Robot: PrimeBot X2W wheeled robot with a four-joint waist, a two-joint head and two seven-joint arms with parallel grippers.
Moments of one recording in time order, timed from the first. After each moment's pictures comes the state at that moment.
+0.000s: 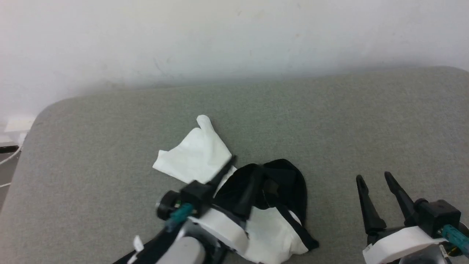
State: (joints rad) left arm -0.25 0.12 -0.63 0.21 -0.43 0.04 -0.23; right arm 0.12 -0.05 -0.01 -0.08 0.16 0.13 -0.05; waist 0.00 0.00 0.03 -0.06
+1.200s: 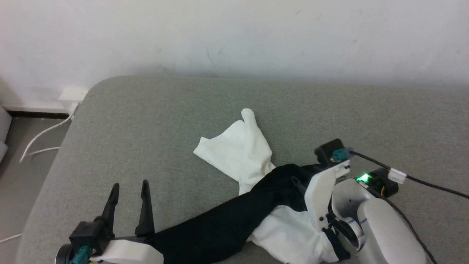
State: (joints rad) left arm 0.09 0.20 -0.14 0.01 -0.34 0.14 -0.26; right arm -0.29 -0.05 0.23 0.31 0.14 0.13 0.47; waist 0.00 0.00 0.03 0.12
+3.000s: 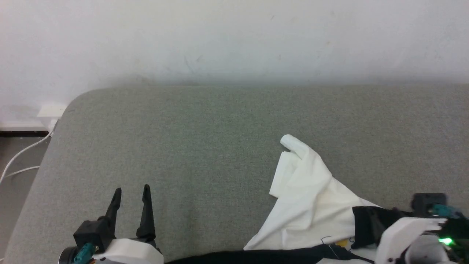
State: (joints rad) left arm 0.06 0.18 -0.13 0.09 -0.35 0.12 -0.25; right arm 0.03 -0.05 -0.21 0.16 0.15 0.13 0.31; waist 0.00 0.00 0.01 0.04
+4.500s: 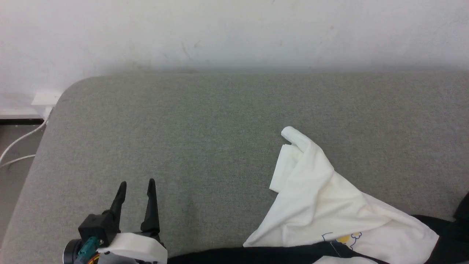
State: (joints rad) left arm 0.03 0.18 -0.16 0.11 -0.35 0.11 -0.25; right arm -0.21 -0.12 -0.89 0.49 -0.03 0.13 0.13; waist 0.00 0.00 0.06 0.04
